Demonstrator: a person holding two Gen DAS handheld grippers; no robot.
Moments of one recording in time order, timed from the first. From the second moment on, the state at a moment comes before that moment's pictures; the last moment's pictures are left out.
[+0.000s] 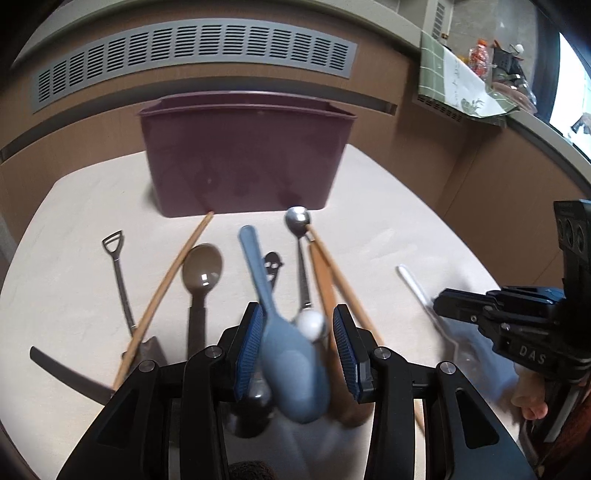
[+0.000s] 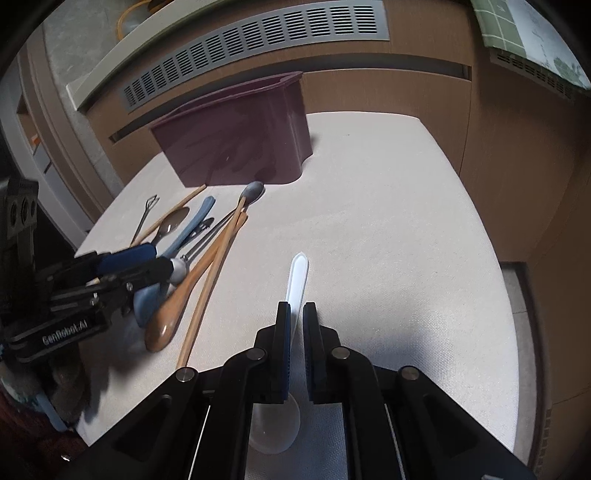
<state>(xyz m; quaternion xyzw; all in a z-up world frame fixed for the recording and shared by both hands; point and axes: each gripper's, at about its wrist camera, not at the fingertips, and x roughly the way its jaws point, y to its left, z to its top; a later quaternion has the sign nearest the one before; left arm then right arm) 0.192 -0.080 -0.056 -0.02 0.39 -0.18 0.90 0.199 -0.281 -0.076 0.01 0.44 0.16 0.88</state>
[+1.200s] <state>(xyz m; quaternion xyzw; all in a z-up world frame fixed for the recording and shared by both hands) 0.196 -0.093 -0.053 -0.03 0.39 -0.22 0.89 0.205 -0.270 -0.081 -0.04 0.43 0.15 0.89</state>
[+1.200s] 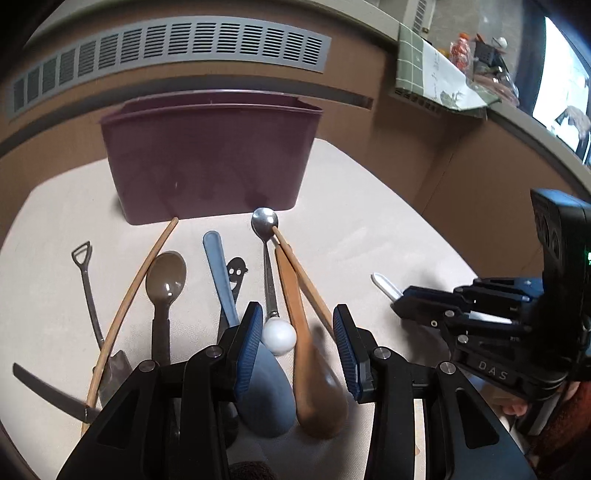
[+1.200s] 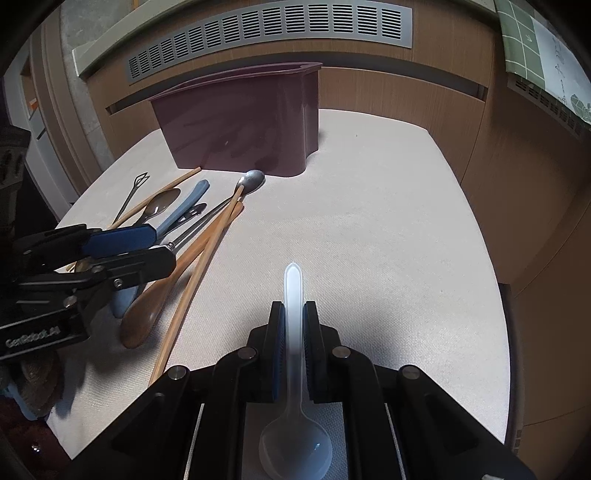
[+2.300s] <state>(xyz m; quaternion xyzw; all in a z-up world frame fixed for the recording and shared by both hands) 0.210 -0.107 -0.046 -0.03 0.40 -0.20 0.90 0.200 -0.277 -0.081 -0.02 0.42 0.15 0.90</state>
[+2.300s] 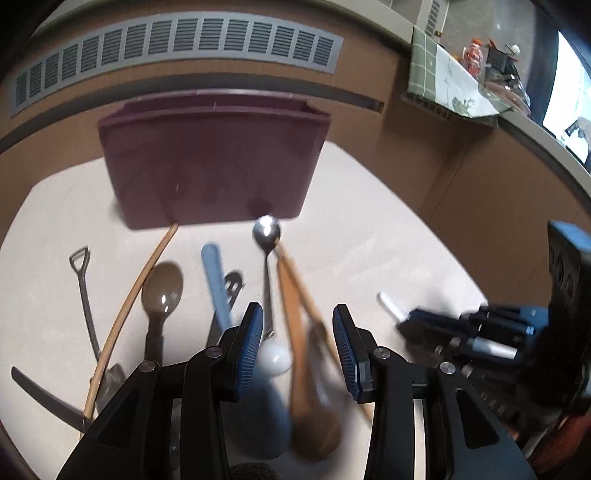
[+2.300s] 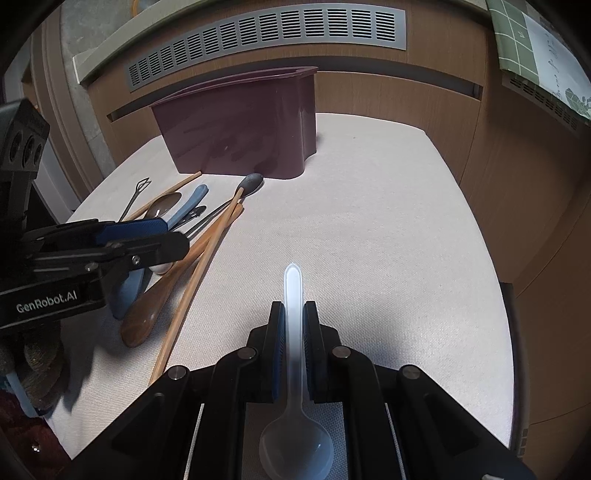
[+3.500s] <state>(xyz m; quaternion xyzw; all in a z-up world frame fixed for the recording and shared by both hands) 0.236 -0.162 -0.062 0.00 0.46 -0.13 0.88 0.175 -0.335 -0.050 0.05 0.33 0.07 0.94</state>
